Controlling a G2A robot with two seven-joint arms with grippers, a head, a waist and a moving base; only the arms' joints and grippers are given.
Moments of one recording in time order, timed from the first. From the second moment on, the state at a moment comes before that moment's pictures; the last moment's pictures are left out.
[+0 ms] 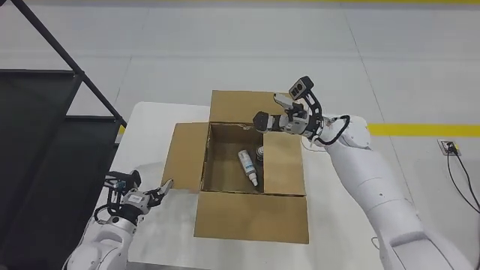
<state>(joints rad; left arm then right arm) 1.46 -1.16 -1.59 -1.68 1.12 -0.21 -0.11 -0.35 -1.41 1.12 -0.62 0.79 -0.34 1.34</state>
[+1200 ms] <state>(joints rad) 1.52 -1.16 -1.60 -2.13 1.11 -0.22 -0.17 -0.62 -1.26 1.41 -0.99 0.63 -0.30 1.35</state>
